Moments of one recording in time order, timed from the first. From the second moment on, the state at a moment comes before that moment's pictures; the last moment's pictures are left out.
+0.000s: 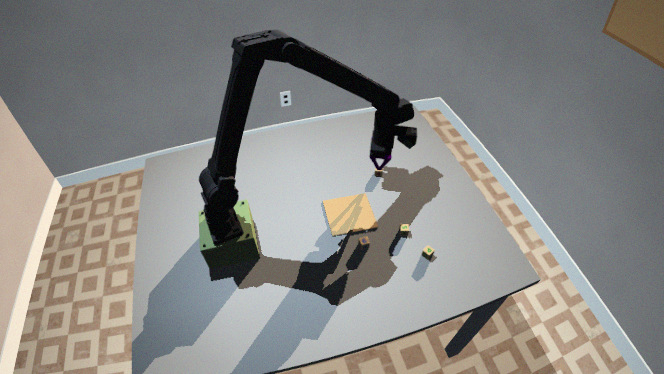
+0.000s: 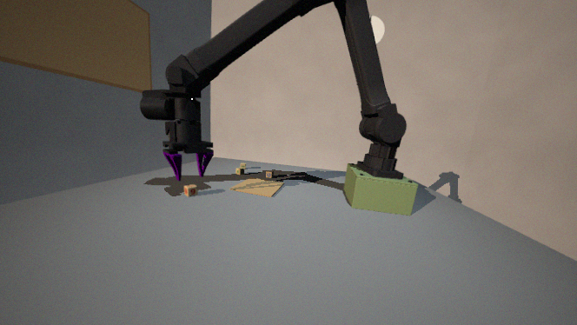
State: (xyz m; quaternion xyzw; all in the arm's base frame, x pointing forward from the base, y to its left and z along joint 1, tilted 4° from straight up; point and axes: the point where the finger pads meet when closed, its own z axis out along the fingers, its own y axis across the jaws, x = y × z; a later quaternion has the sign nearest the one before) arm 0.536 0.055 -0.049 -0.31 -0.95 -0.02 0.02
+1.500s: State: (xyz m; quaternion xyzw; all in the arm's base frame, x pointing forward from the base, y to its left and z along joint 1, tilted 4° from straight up) arm 0.538 0.056 -0.060 -0.31 -0.95 -0.02 0.02
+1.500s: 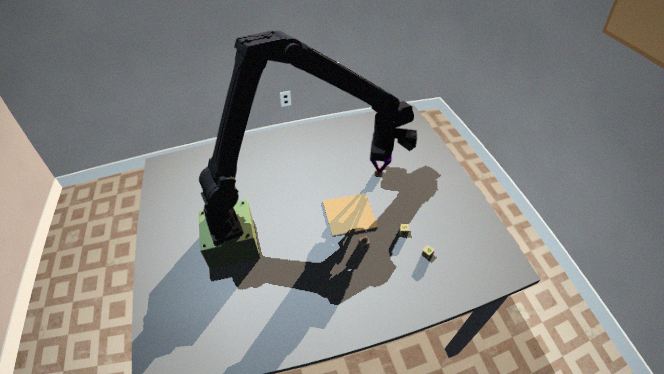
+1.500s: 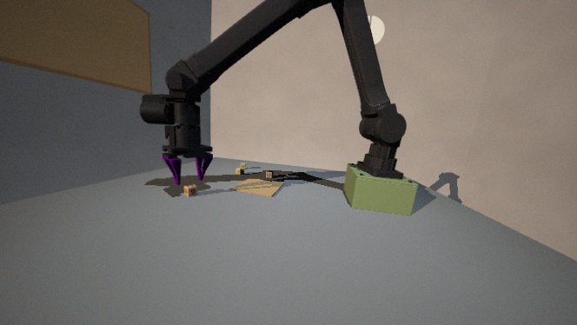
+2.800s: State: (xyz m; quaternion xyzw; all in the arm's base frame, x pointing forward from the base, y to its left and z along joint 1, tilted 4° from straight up) arm 0.535 0.056 -0.063 -0.31 -0.95 -0.02 0.02
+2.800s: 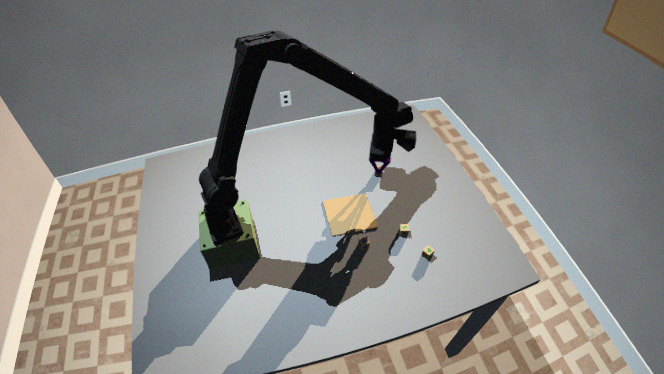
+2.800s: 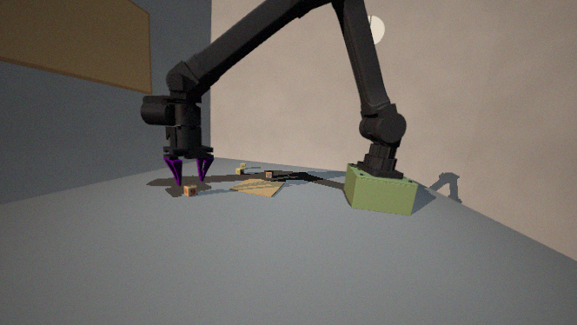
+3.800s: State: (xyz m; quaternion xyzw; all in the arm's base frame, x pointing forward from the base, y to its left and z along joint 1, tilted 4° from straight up) arm 0.535 0.058 -0.092 -0.31 -0.95 -0.02 0.02
